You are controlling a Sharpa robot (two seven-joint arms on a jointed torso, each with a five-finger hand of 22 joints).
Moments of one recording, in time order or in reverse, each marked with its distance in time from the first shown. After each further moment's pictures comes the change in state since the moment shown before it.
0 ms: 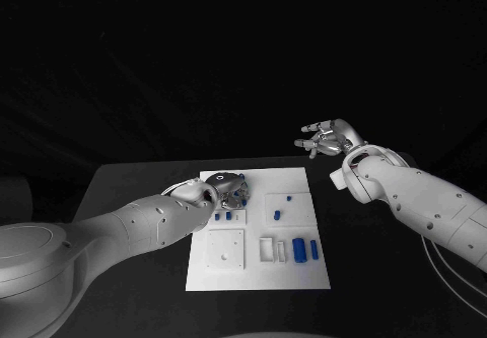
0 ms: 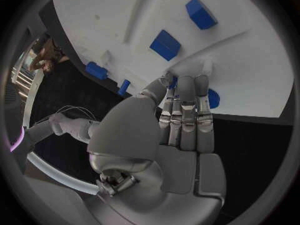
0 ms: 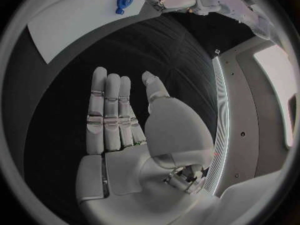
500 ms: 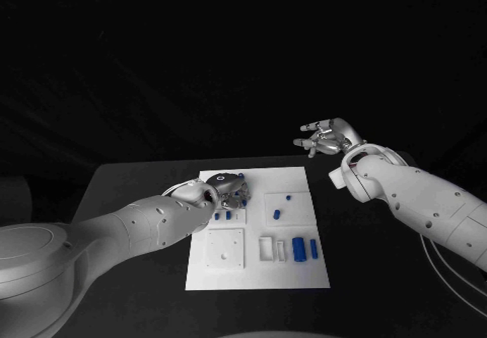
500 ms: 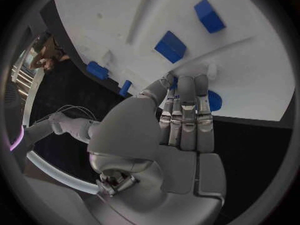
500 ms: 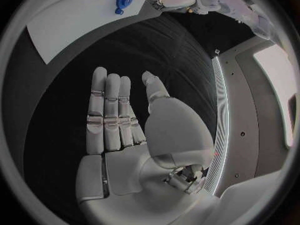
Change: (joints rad) left arm -0.004 0.006 0.000 -0.001 0.009 0.007 0.000; left_hand -0.005 -0.005 0.002 0.007 -0.004 0.013 0.002 0.000 0.000 -0.003 0.000 0.000 -0.002 0.002 -0.002 0.010 0.000 0.000 0.000 0.000 -0.002 -0.003; right arm 0.000 0.001 0.000 0.000 0.000 0.001 0.000; right_hand 0.000 0.000 0.000 0.000 0.000 0.000 0.000 0.000 0.000 0.000 0.000 0.000 0.000 0.000 0.000 0.000 0.000 0.000 0.000 0.000 0.000 0.000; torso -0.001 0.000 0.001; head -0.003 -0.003
